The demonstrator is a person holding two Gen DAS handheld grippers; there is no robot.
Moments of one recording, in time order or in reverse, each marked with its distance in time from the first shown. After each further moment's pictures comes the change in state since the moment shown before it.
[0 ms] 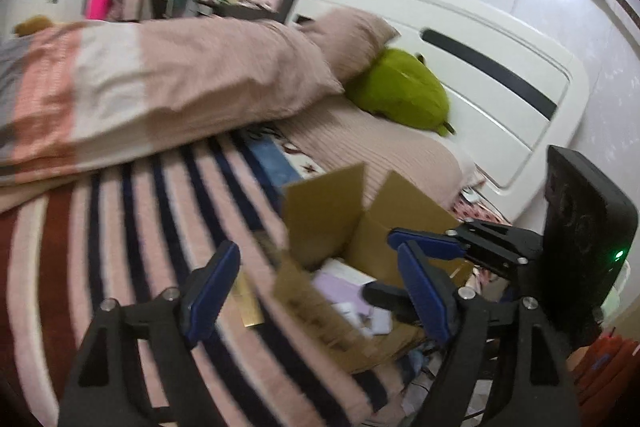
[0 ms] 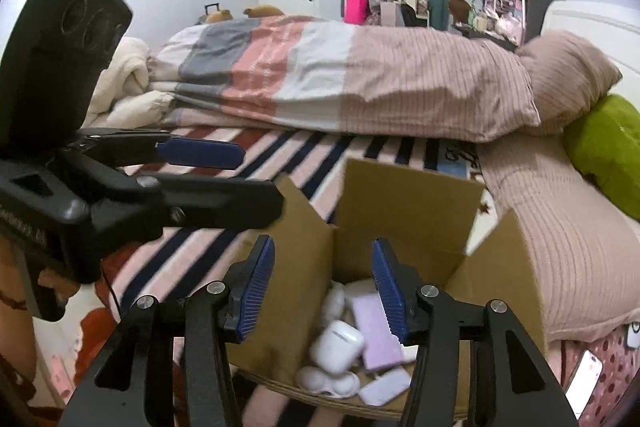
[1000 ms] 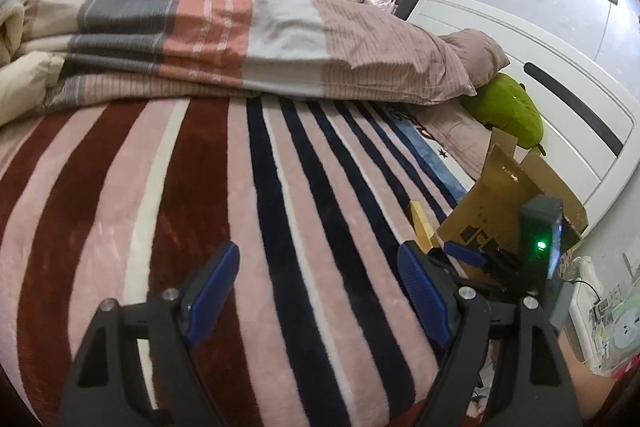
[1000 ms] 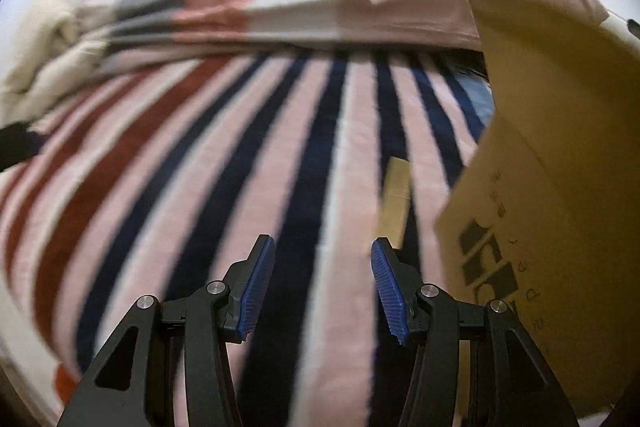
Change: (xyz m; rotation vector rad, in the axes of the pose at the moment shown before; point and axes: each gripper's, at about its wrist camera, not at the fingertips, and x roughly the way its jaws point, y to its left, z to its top) left arm -0.051 0.164 -0.128 -0.220 -0.038 0.218; right arm 0.164 0.099 -0.061 0.160 0.184 -0.263
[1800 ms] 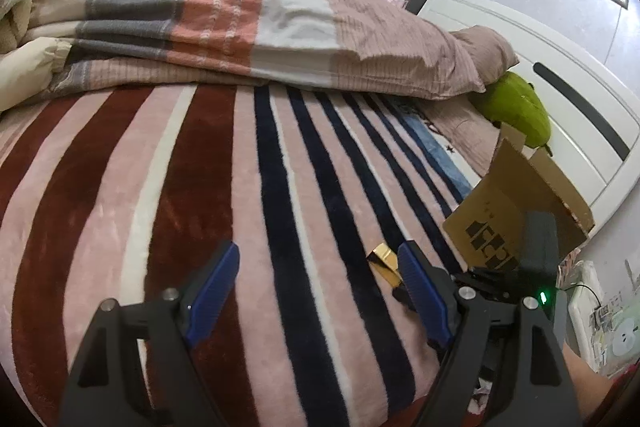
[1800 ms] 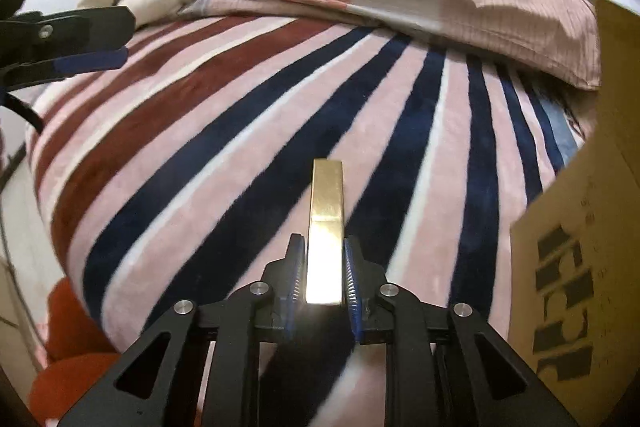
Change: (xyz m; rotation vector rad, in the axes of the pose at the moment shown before) left arm 0.003 -0.001 -0.005 -0.029 0.030 0.030; right arm 0.002 0.025 -0.020 -0.264 0.045 0.227
